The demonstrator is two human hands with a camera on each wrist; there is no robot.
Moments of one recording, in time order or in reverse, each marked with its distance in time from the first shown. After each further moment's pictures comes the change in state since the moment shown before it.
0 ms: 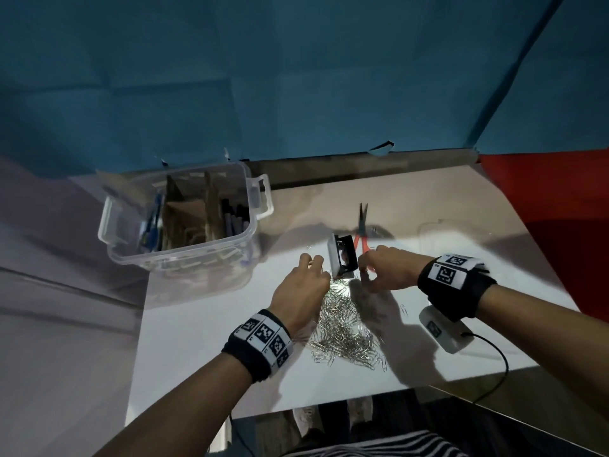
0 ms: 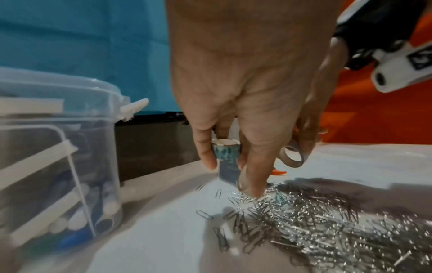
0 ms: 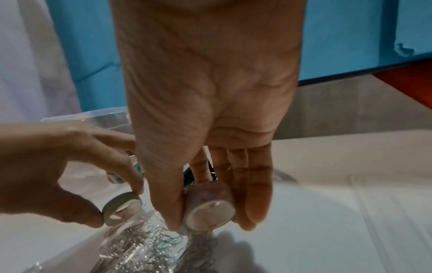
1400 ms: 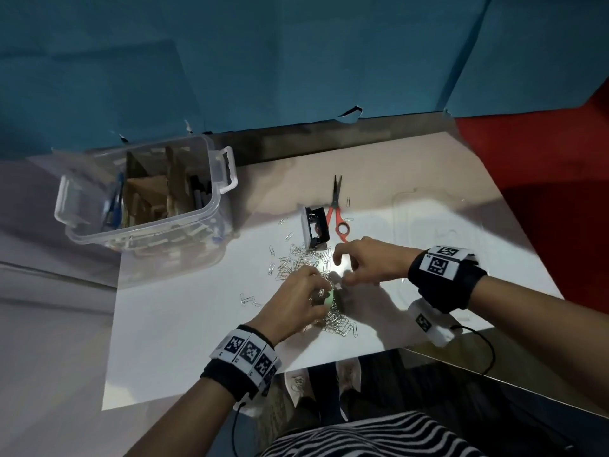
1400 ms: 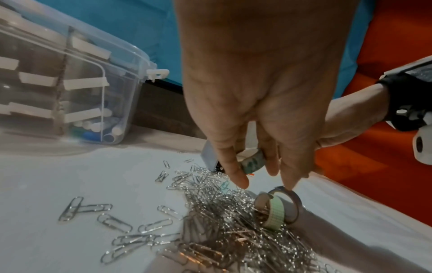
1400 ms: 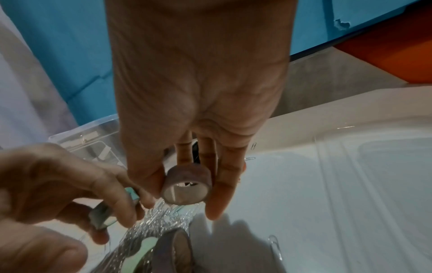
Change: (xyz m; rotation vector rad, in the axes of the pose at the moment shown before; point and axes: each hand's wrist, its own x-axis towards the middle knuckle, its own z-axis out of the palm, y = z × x) left_hand -0.028 0.049 0.032 -0.640 -0.071 -0.008; right_hand -0.049 0.004 0.024 0.325 -0.064 -0.064
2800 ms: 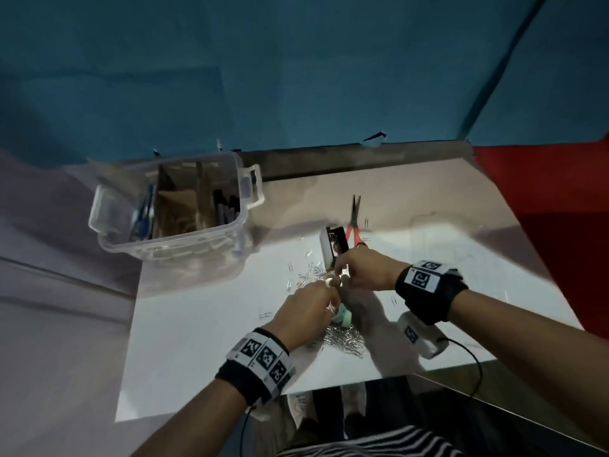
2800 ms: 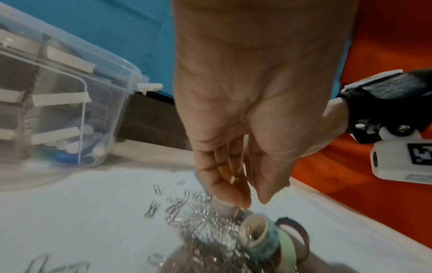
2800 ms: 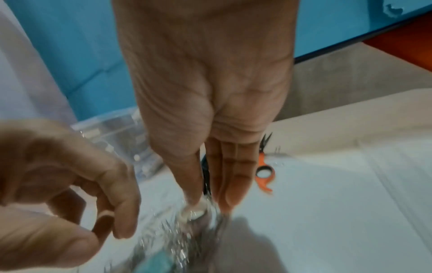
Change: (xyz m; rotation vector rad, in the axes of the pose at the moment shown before) left_hand 0.005 0.003 -0.027 0.132 -0.059 -0.080; right_hand 0.046 -0.025 -0.002 -0.147 0.109 -0.027
